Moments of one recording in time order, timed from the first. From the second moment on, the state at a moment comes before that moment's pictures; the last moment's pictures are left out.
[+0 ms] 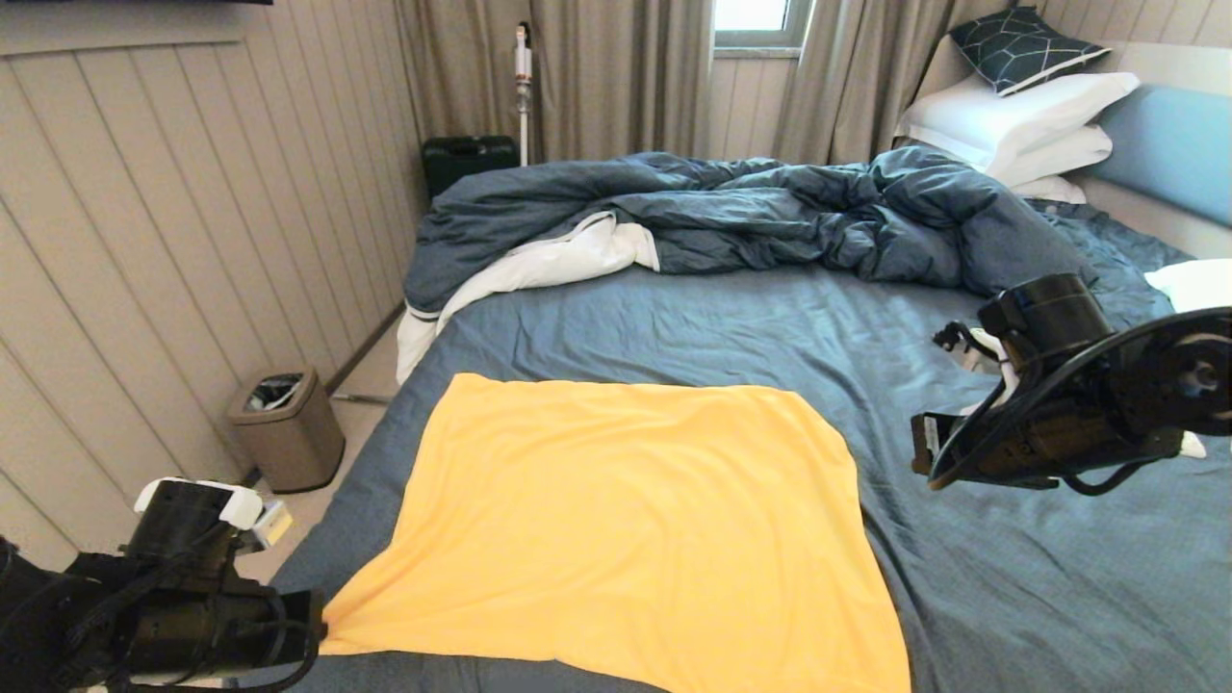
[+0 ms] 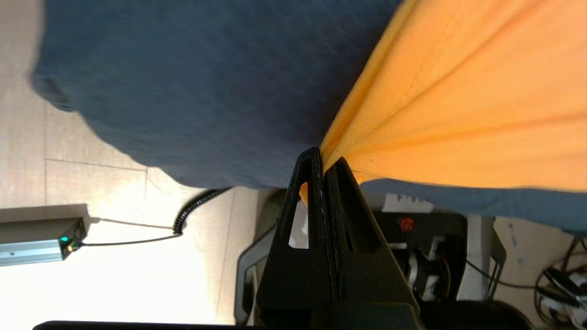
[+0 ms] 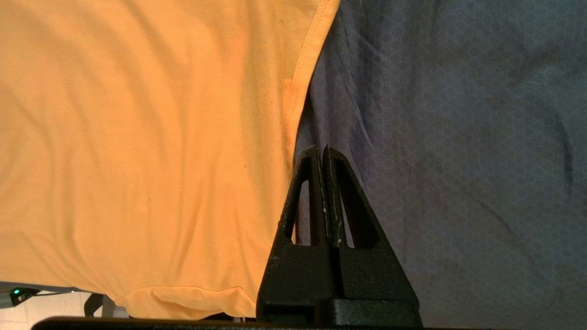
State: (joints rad) left arm -0.11 1.76 -0.39 -0.34 -0.12 -0.25; right arm 0.10 1.70 -1.11 0.28 -0.03 0.24
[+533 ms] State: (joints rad) left arm -0.05 1.77 -0.39 -0.35 -0.13 -0.23; right arm 0.10 1.70 -1.10 0.28 -0.03 0.24
